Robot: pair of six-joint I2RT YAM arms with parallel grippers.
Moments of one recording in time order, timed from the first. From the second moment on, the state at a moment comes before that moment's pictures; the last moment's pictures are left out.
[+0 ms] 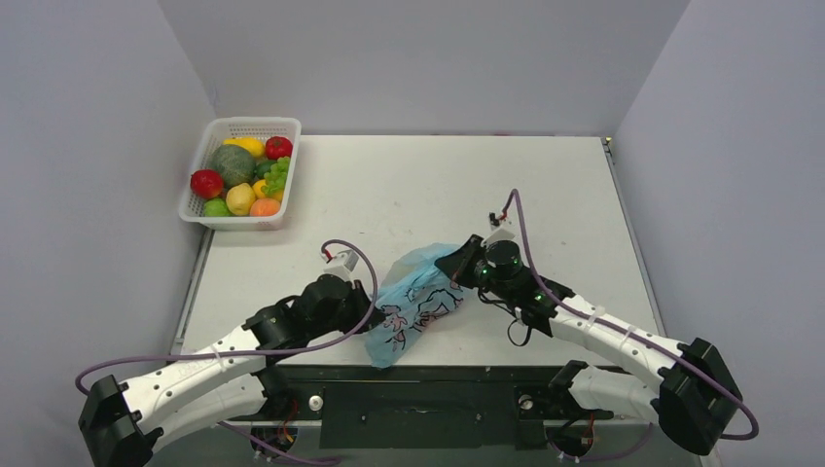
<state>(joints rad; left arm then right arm) -0.91 0.82 0.51 -0.35 -0.07 -0.94 0.78 1.13 0.63 0.04 0.11 0.96</state>
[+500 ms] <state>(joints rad) -0.91 0.81 0.66 -0.44 -0.05 -0.88 0.69 1.05 0.54 0.16 -0.13 0.89</state>
